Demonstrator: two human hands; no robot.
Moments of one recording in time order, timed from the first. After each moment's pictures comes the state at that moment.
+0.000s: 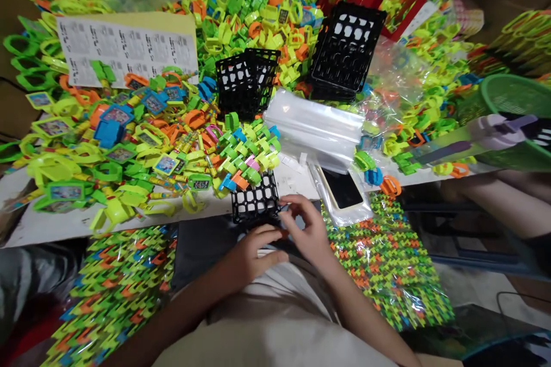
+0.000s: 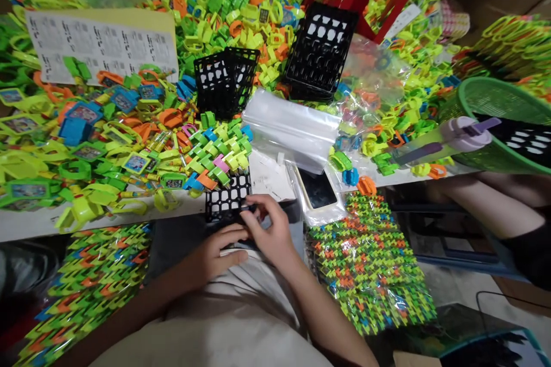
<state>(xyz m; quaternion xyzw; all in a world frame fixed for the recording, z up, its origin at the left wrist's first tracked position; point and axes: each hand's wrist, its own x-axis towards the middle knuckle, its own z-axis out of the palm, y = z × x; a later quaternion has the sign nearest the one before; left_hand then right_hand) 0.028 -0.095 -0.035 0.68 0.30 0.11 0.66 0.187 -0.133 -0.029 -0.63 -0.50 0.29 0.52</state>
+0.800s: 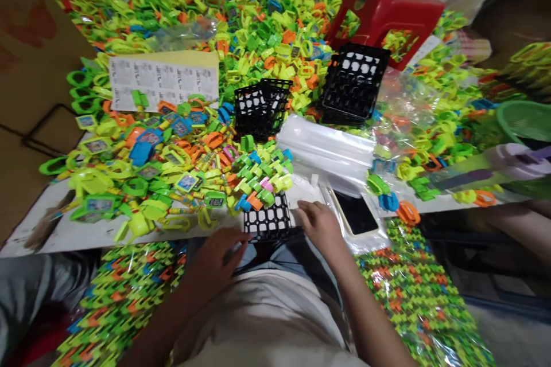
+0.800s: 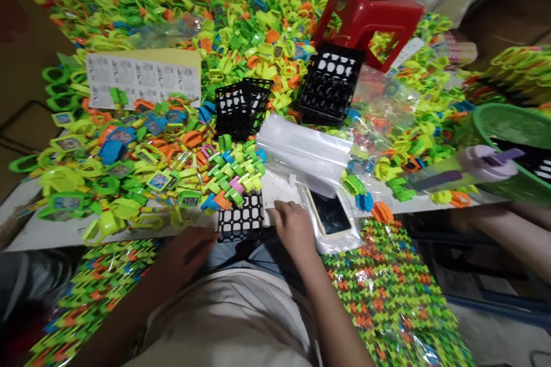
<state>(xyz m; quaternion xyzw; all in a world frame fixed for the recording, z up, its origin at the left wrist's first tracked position) -0.037 -0.060 -0.038 0.83 0.41 0.17 0.33 0.231 -0.096 -0.061 -0.75 -0.62 0.10 0.22</state>
